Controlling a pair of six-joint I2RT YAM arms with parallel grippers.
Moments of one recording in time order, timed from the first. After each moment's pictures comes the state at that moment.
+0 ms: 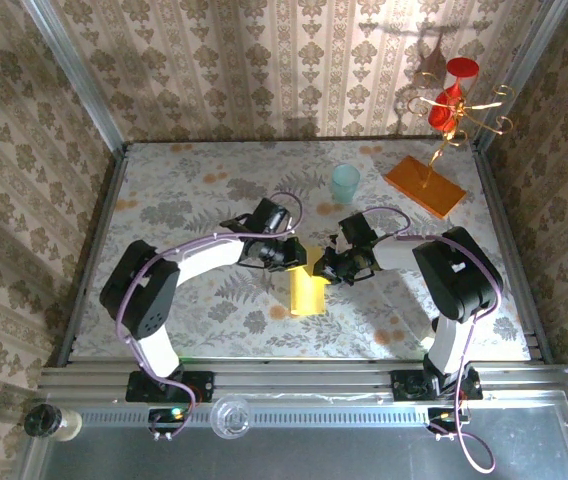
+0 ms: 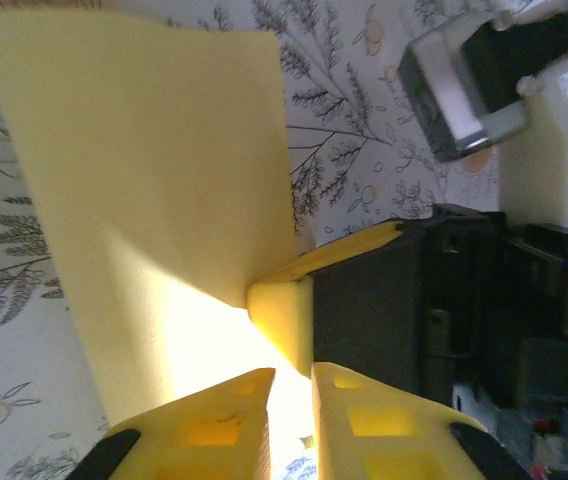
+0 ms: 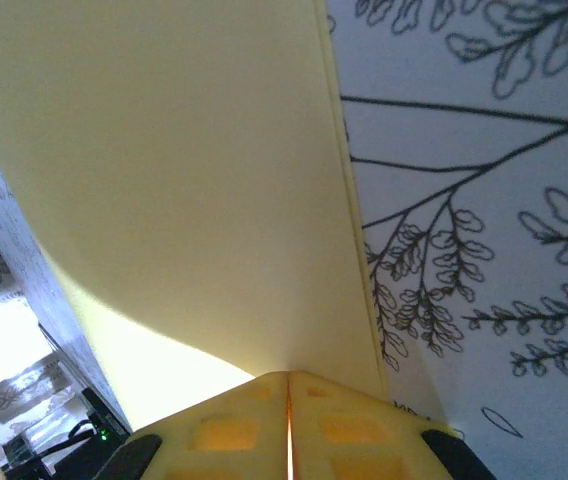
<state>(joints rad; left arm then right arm) -0.73 1.76 1.10 -0.35 0.46 -0.76 0.44 1.84 0.87 -0.12 -0.61 0.84</state>
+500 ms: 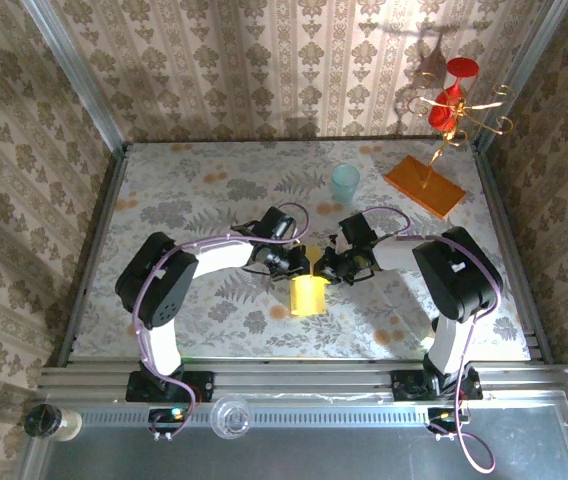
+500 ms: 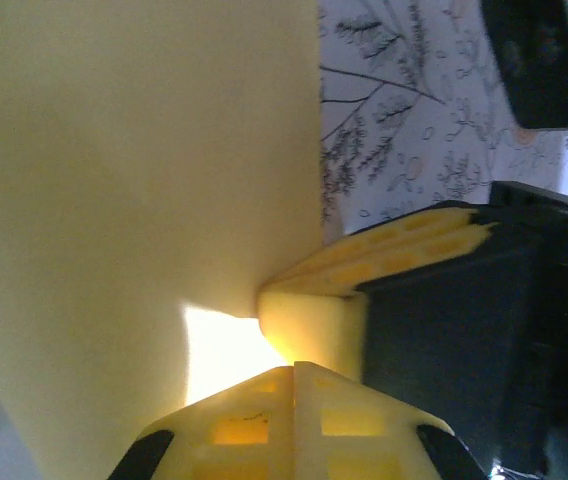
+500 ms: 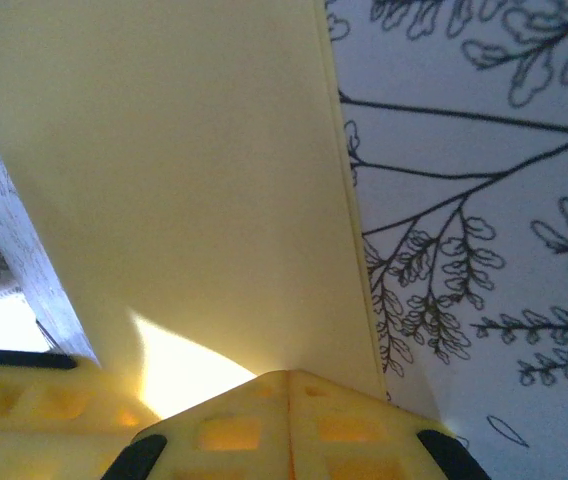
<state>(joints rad) -0.75 1.85 1.08 -0.28 0.52 -0.80 0.44 1.84 0.86 -0.11 -0.61 0.82</state>
